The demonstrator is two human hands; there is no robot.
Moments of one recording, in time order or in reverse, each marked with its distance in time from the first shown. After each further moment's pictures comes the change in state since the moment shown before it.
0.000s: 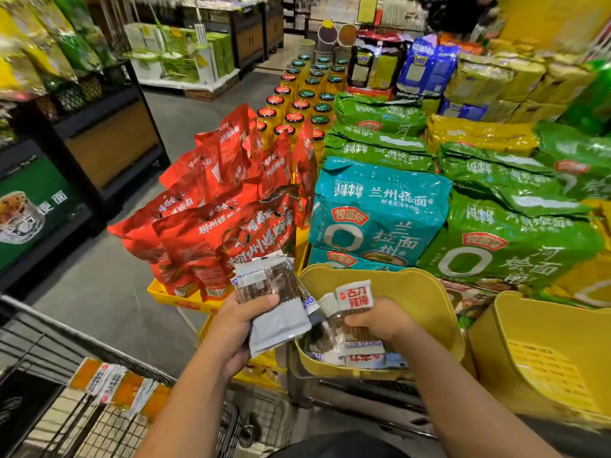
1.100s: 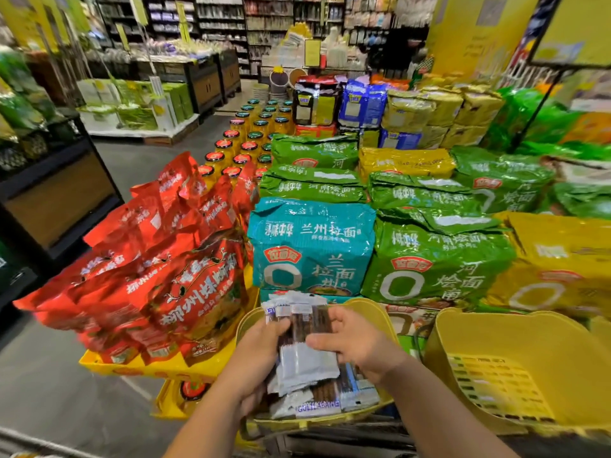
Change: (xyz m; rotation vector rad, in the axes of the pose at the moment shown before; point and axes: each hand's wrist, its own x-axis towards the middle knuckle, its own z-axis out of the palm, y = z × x) left_hand 0.017 -0.028 0.118 0.354 -0.184 -0.034; right_hand -0.039 -0.005 -0.055 0.549 -0.212 -0.295
